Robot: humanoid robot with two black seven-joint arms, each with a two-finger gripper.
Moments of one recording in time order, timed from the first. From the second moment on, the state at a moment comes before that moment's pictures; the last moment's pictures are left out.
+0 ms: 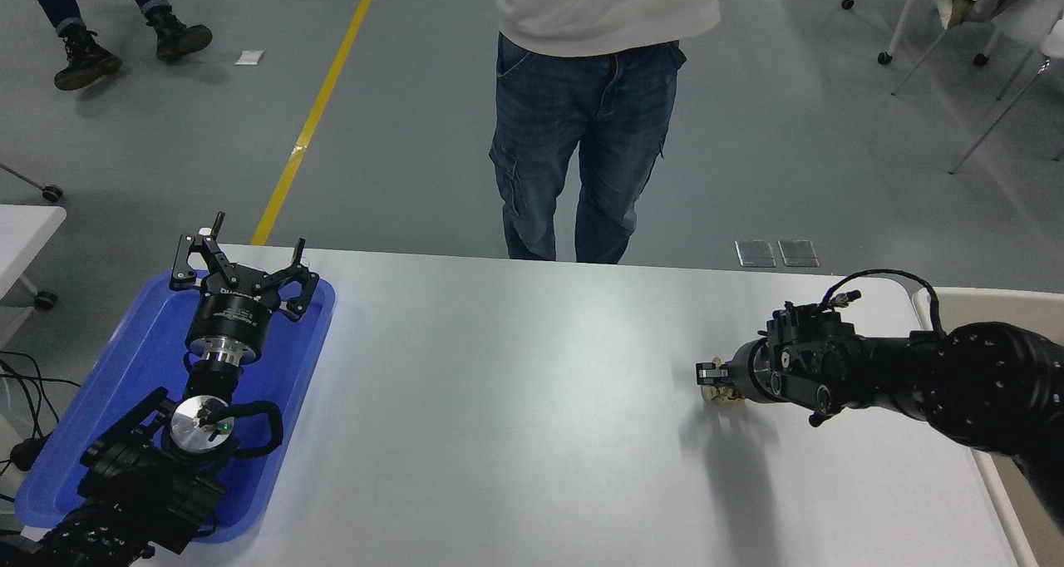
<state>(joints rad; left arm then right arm) -0.56 0.16 -1.10 -0.44 -0.08 -0.64 -0.34 1.19 -0.09 -1.05 0.63 -0.33 0.18 0.03</state>
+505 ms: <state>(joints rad) -0.56 0.16 -1.10 -0.44 -0.08 -0.64 -0.34 1.68 -0.28 -1.13 1.02 -0.35 0.31 0.03</state>
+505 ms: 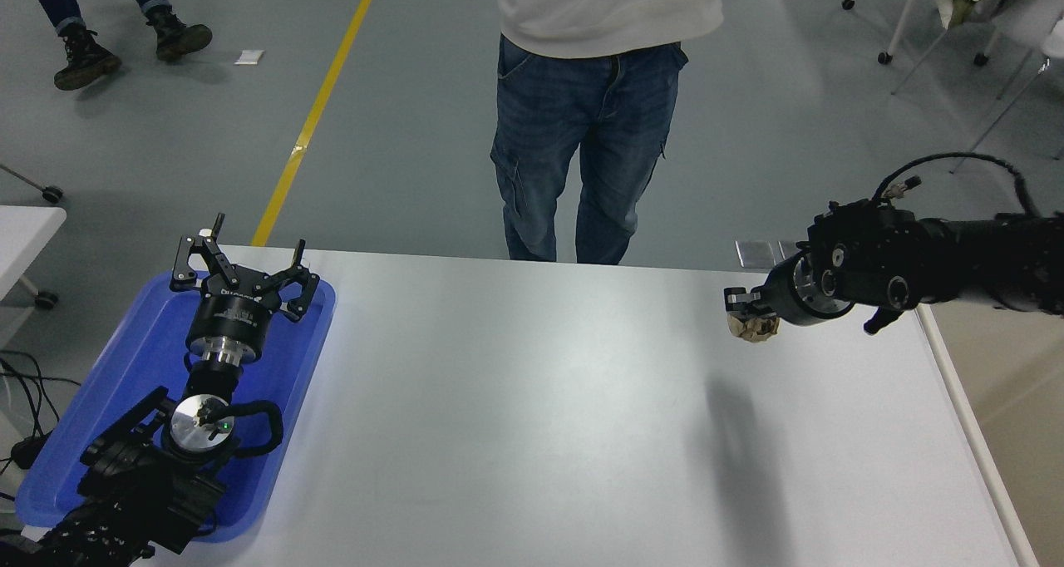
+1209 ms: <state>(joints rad) -0.56 0.16 -1.10 -0.44 -0.08 -0.64 -0.34 2.22 -0.34 -1.27 1.35 -0.34 0.54 0.02</state>
